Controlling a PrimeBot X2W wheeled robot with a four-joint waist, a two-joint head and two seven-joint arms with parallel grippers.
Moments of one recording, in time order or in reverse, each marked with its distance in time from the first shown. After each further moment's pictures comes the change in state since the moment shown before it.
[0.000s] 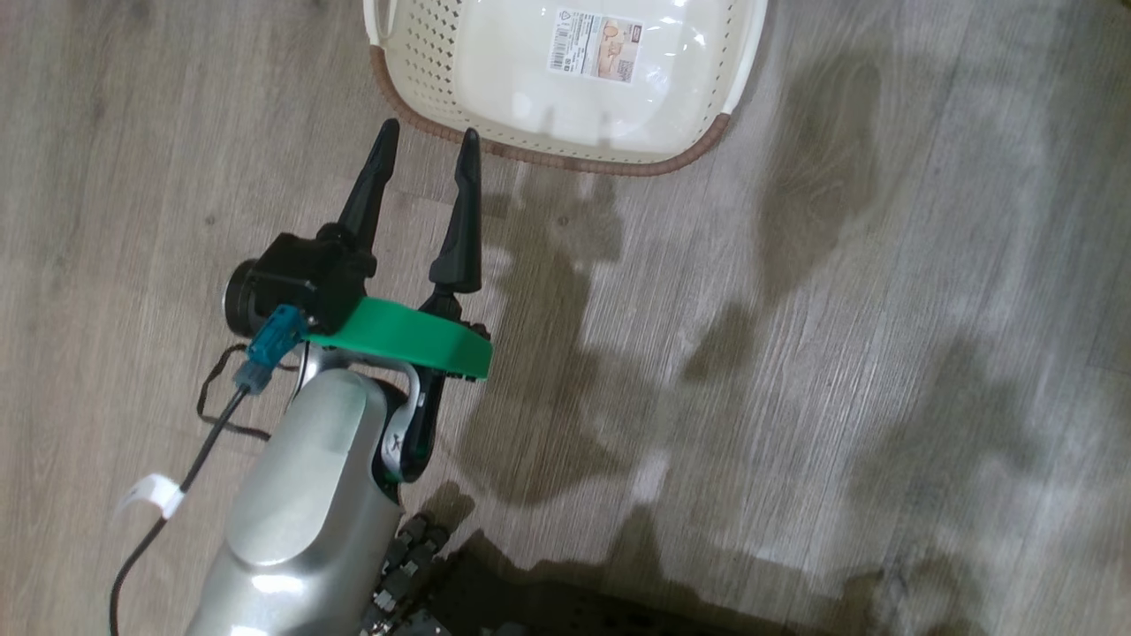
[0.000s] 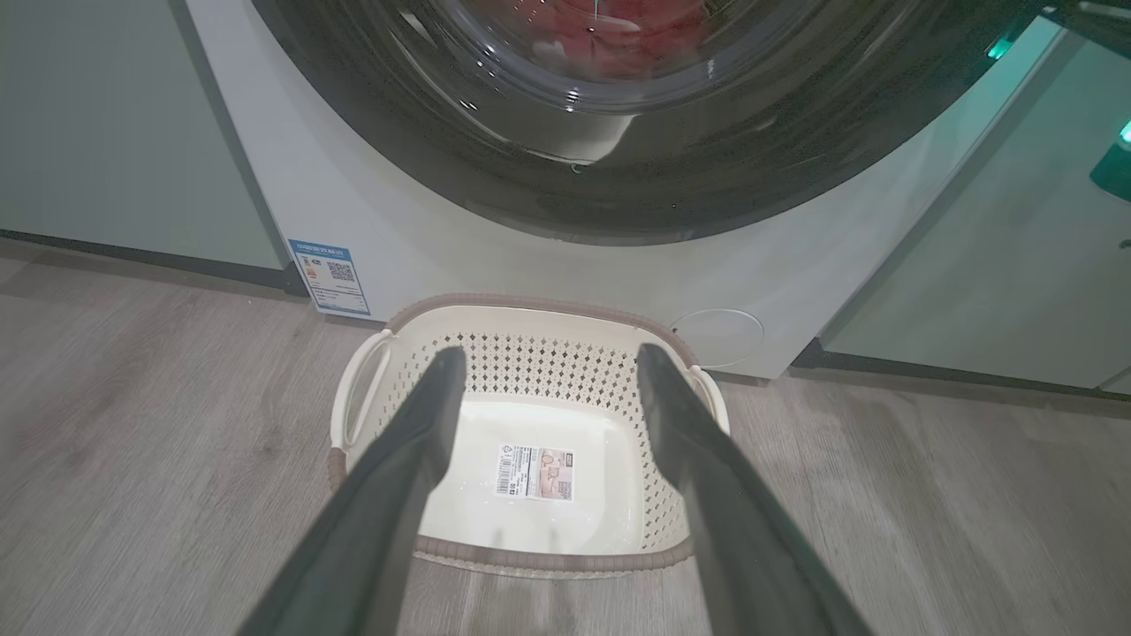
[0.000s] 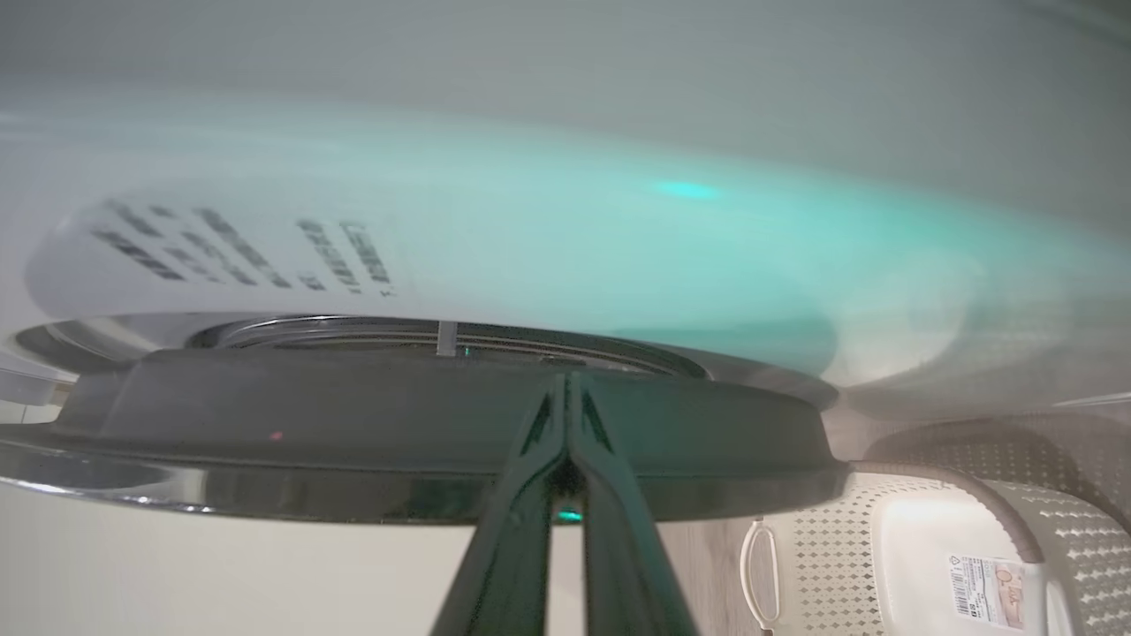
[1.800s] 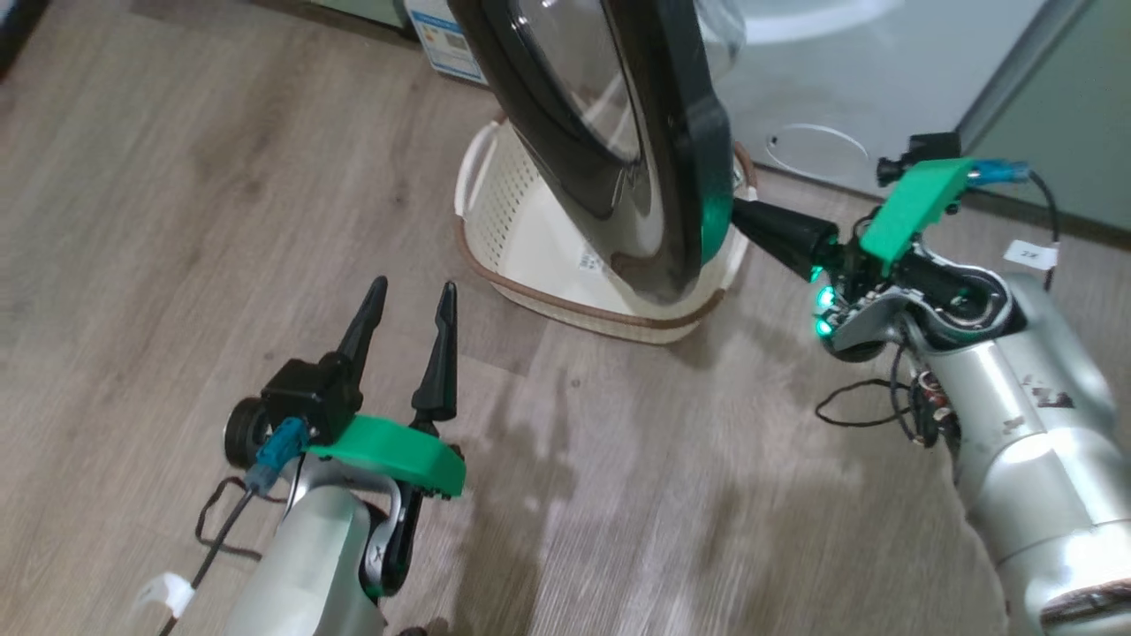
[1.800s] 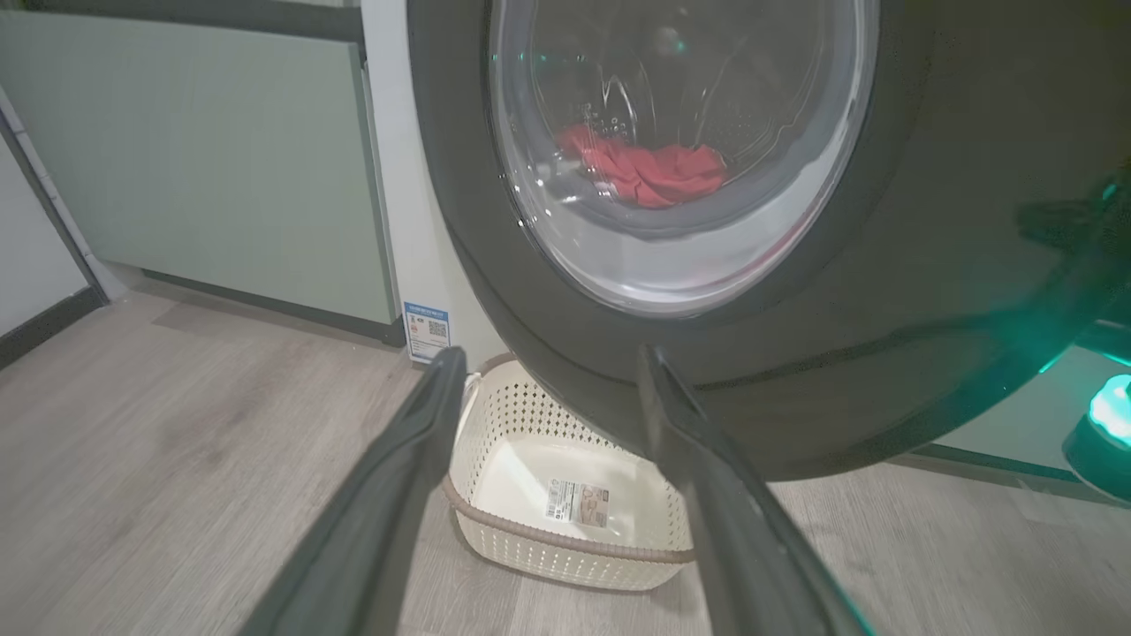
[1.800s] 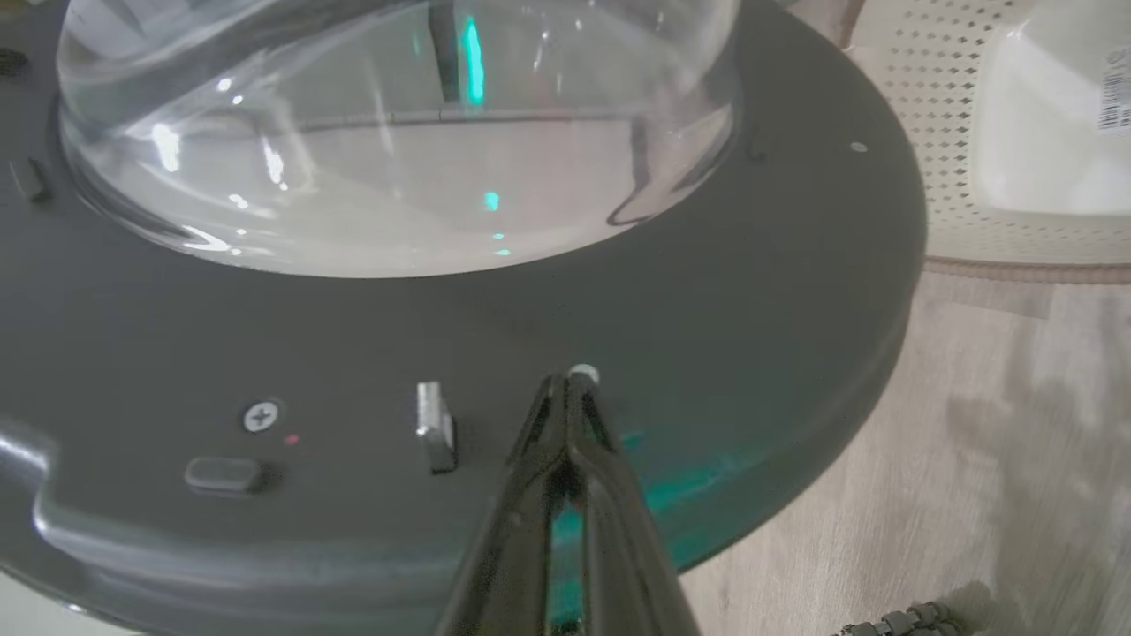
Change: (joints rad) left arm 0.207 0.001 0.068 0.071 0.060 -0.053 0.000; right arm 0.570 0.238 0.147 -0.057 0.012 -0.001 0.175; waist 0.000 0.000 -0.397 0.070
